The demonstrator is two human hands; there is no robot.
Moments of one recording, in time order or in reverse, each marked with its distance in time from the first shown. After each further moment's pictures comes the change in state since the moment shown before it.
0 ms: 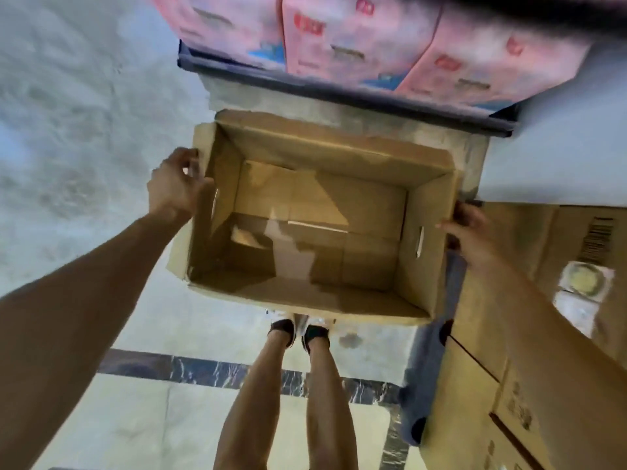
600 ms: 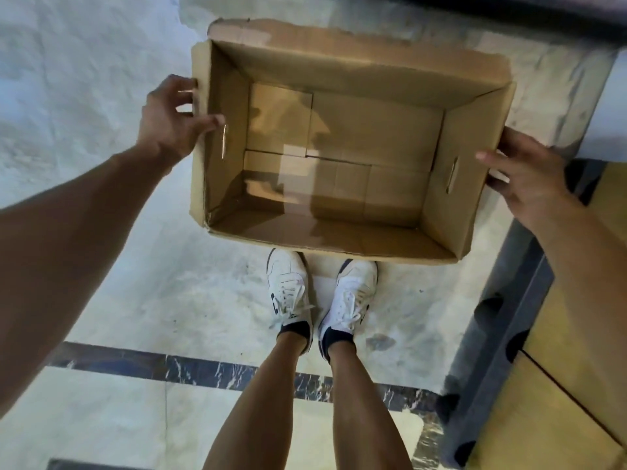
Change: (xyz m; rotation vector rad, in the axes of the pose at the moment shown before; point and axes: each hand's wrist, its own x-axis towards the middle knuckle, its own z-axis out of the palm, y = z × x) left_hand 0.147 -0.089 0.124 -0.187 -0.093 0.034; right_hand 0.166 0.066 0.077 0.051 -0.062 -0.063
